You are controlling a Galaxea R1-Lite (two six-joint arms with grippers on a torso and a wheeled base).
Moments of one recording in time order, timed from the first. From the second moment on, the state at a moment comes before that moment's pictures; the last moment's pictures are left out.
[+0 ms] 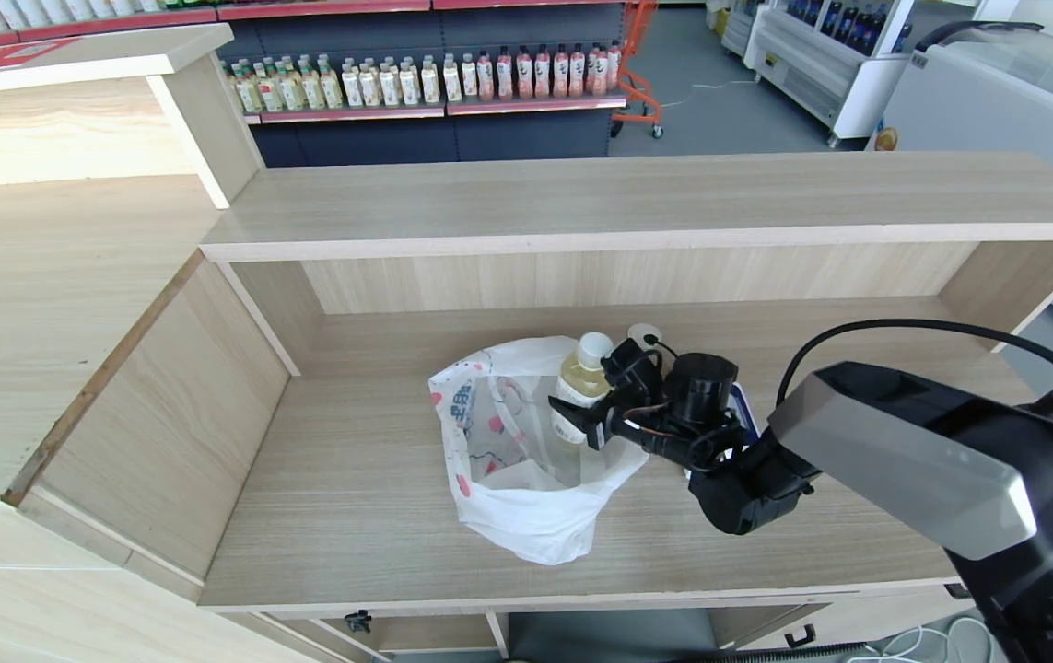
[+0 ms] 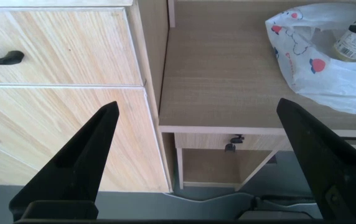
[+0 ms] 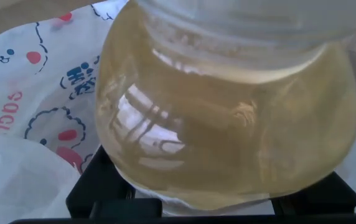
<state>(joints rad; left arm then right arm) 0.00 0.00 0.00 0.00 0.05 0.00 0.45 2.50 -1.27 -1.23 0.38 -0.25</state>
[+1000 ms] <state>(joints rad) 0.00 0.00 0.00 0.00 0.05 0.00 0.45 2.41 -1.27 -1.19 0.38 -0.11</state>
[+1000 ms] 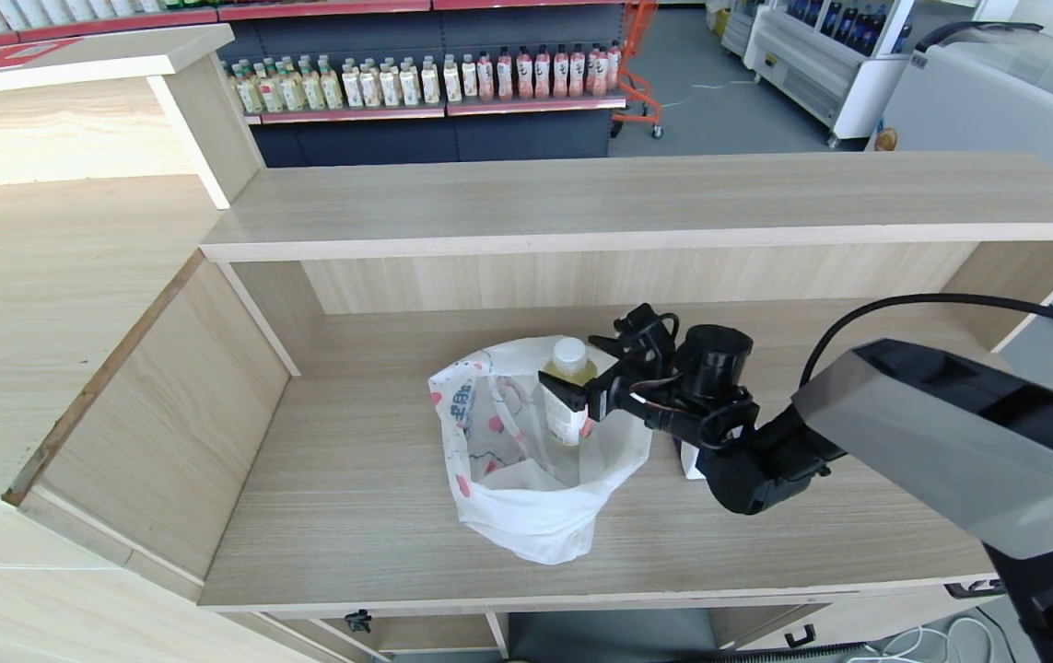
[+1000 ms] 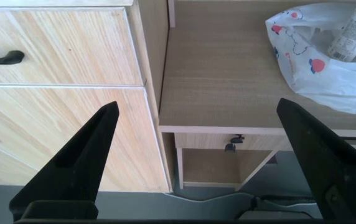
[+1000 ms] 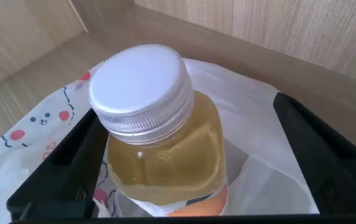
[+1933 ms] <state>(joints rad) 0.00 0.00 0.00 0.00 0.05 0.00 0.04 1.70 -0.51 -0.88 0.17 -0.20</state>
